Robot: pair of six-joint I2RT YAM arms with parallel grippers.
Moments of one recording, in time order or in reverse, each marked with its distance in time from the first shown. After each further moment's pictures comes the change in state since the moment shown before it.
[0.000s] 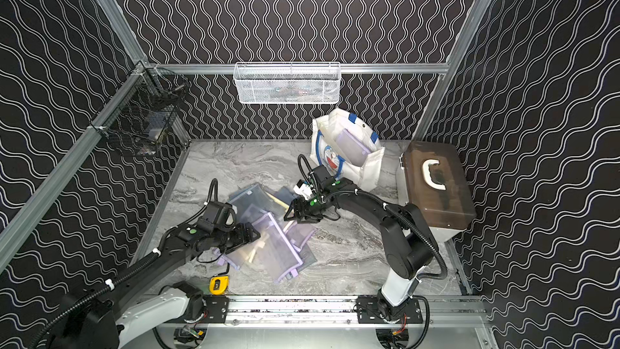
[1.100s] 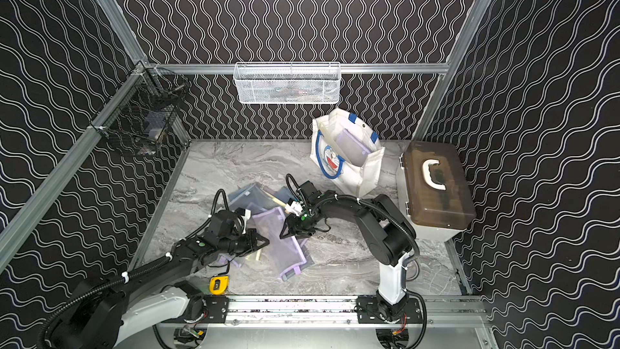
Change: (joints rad) left arm -0.072 0.051 -0.159 0.484 0.194 -0.072; right arm 0.084 0.147 -0.036 0.105 -0.011 -0.005
